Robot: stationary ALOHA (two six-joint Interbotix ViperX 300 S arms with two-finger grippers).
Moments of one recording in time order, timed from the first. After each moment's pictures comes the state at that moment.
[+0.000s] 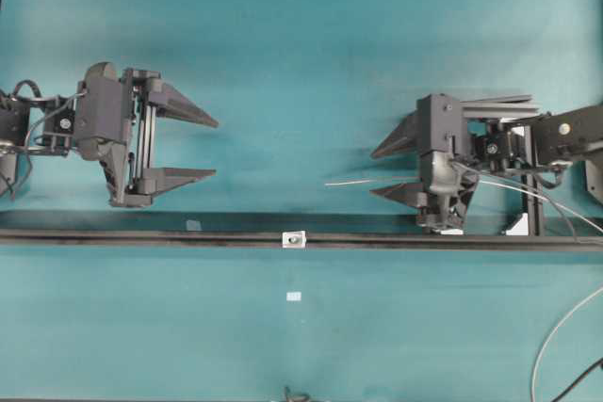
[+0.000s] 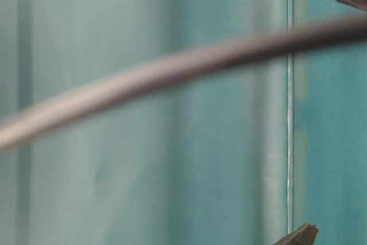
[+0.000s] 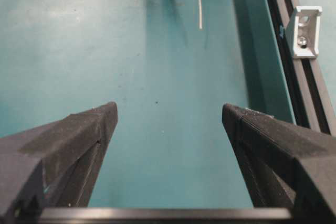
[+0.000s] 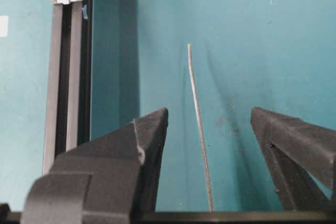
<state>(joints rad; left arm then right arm) -0.03 -0.15 1.17 -0.04 -0.66 0.03 0.08 -0.05 0.98 0.04 -0.29 0.32</state>
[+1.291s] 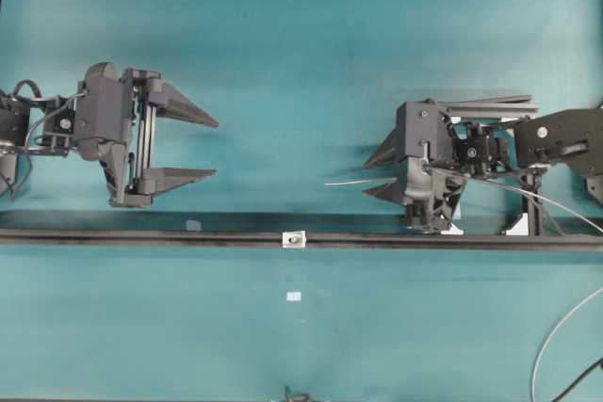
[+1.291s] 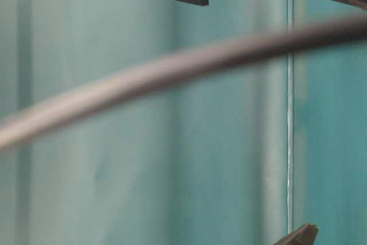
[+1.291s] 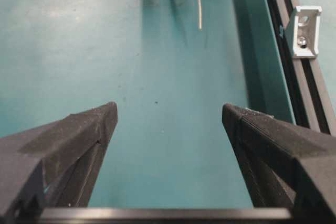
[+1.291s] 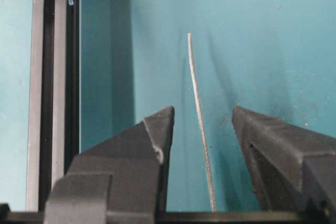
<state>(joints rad) -0.03 -0.15 1.17 -0.04 -0.66 0.03 0.08 0.01 0.93 0.04 -0.22 0.32</state>
